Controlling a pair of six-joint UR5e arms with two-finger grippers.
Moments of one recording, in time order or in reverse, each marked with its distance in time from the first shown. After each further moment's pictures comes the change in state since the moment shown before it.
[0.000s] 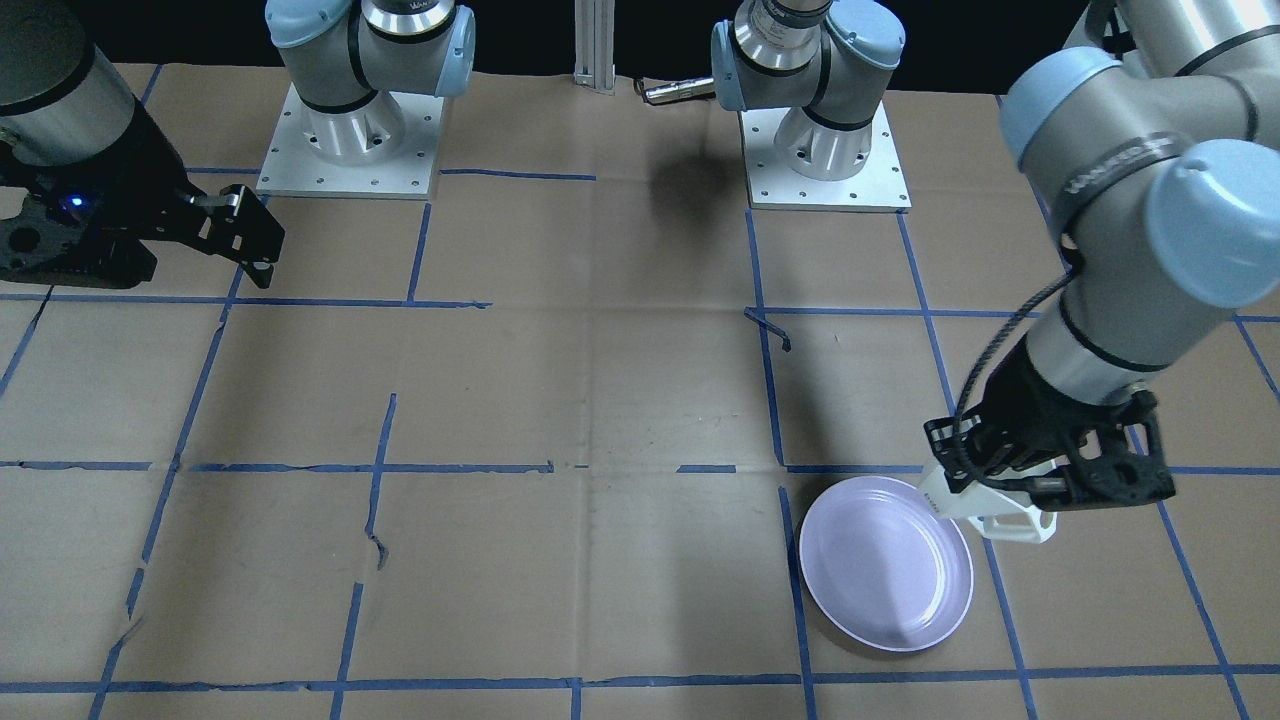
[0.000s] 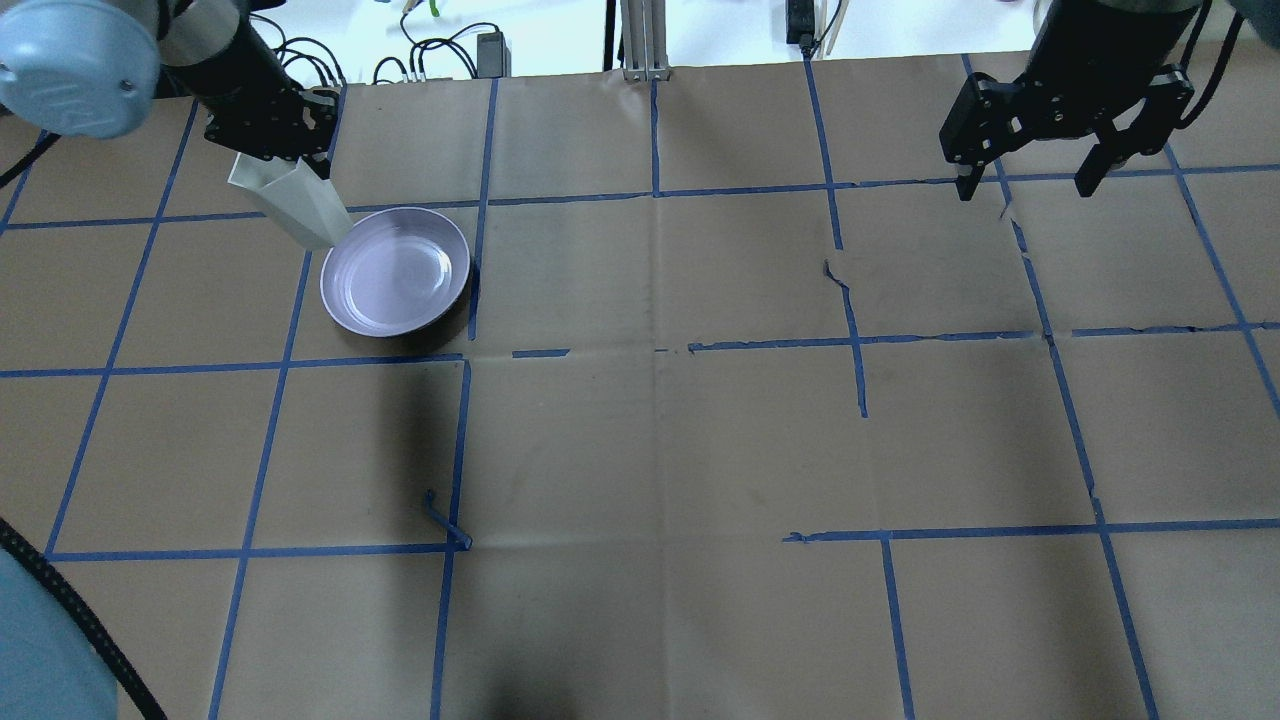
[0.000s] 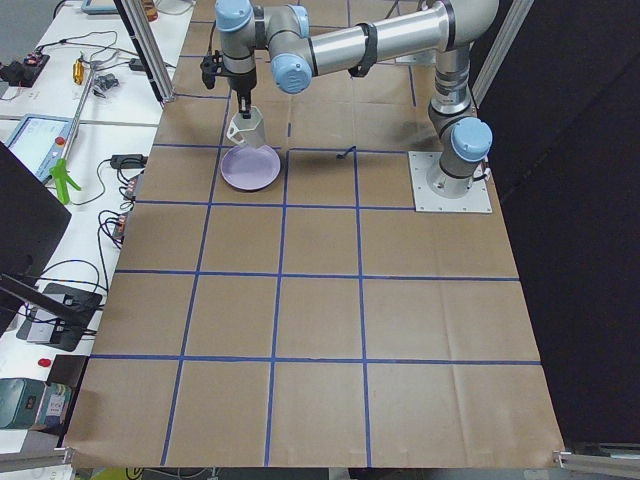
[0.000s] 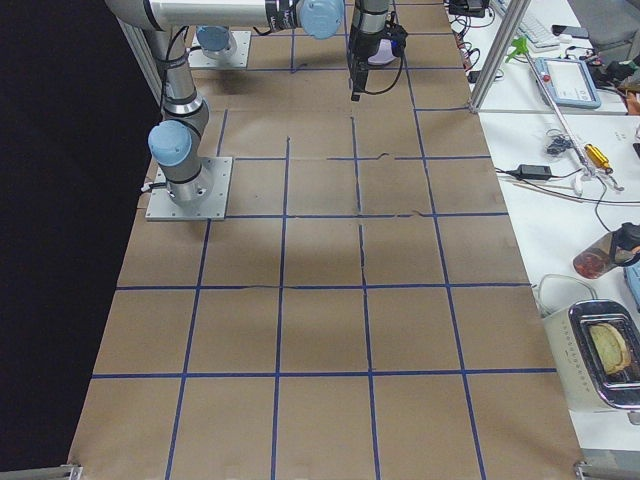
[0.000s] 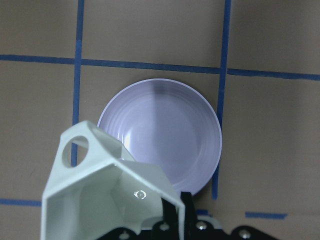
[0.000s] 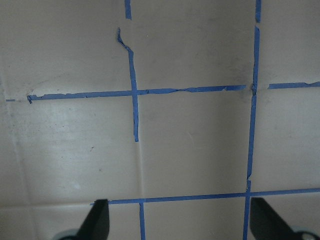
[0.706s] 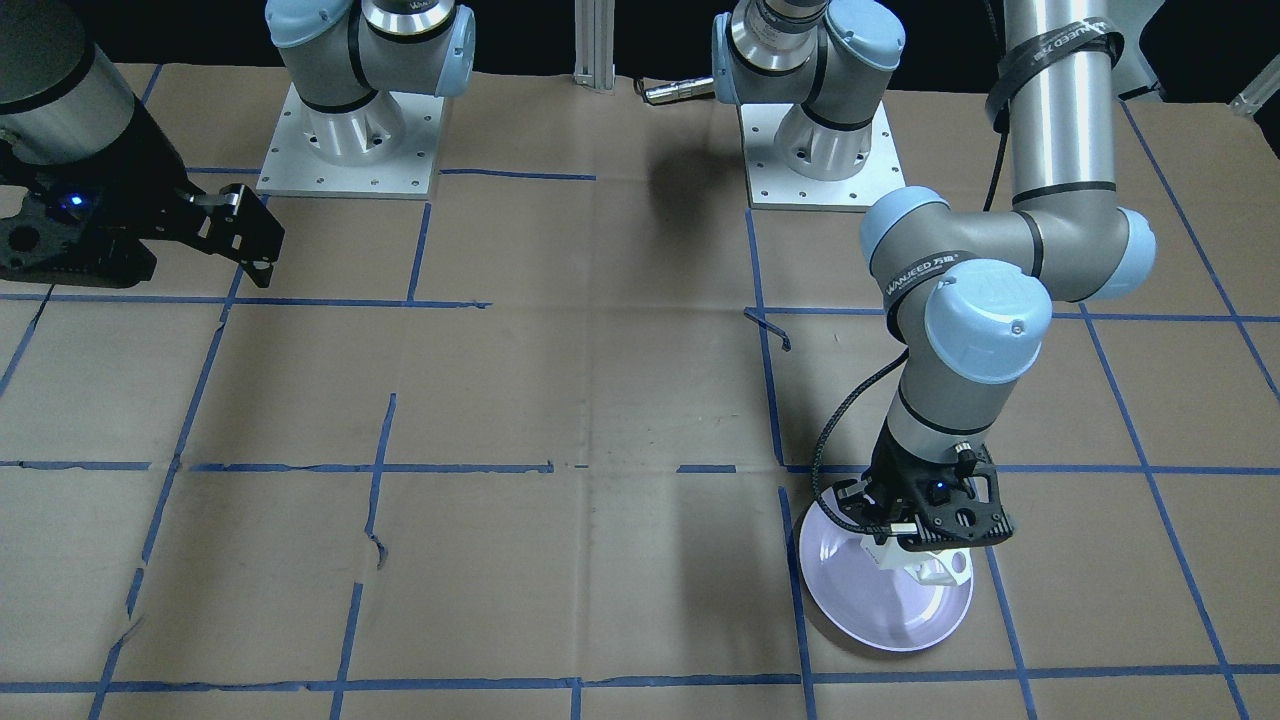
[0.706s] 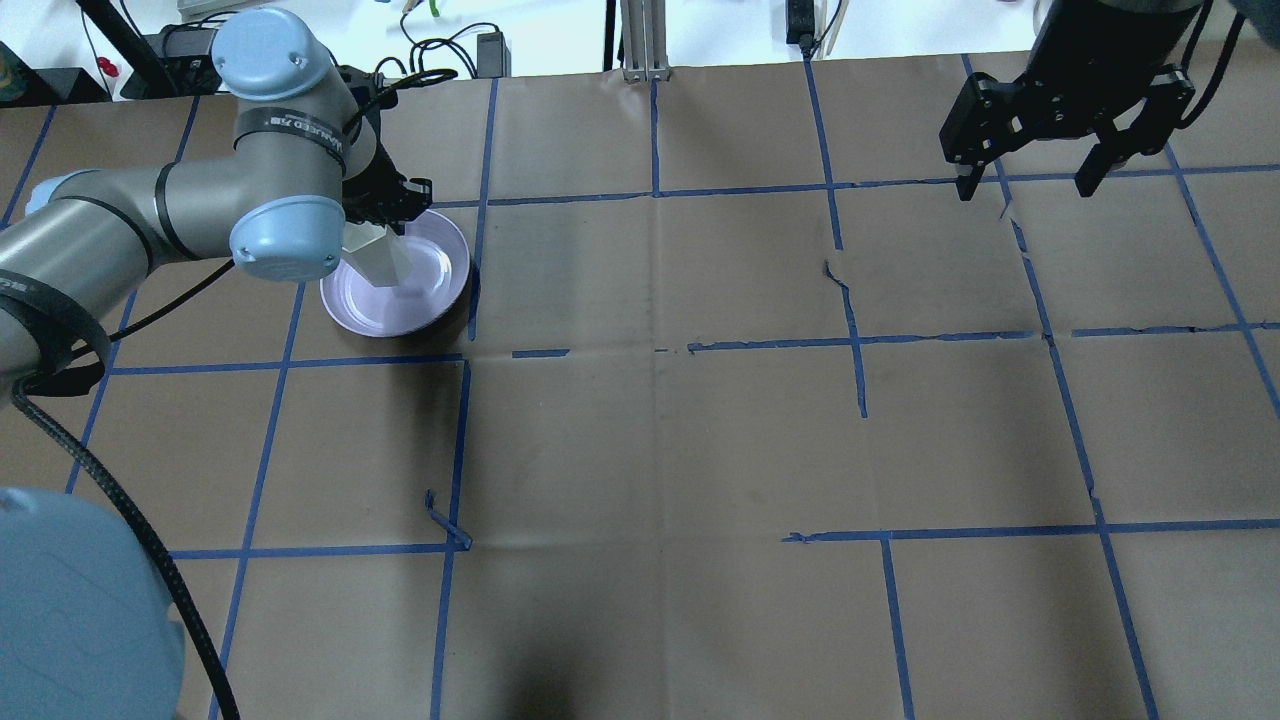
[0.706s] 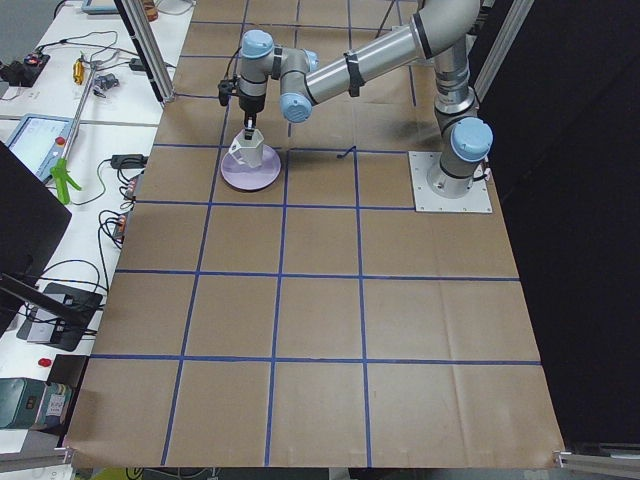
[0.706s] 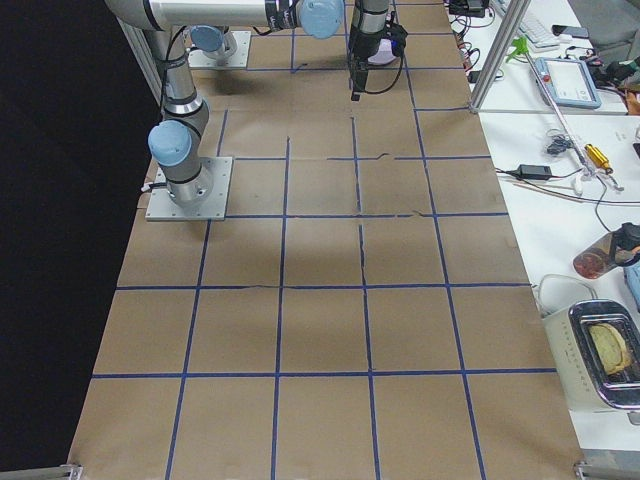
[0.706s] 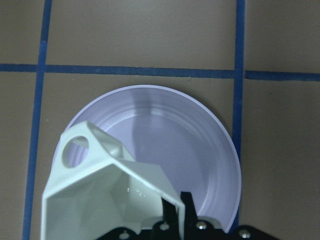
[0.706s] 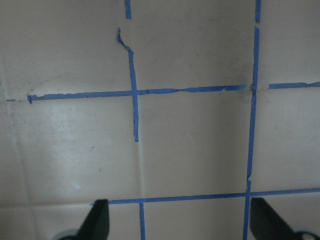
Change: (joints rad) left arm -0.056 -0.092 -0.251 0.435 0.069 -0.042; right arm 0.000 0.000 0.000 0.000 0.000 0.000
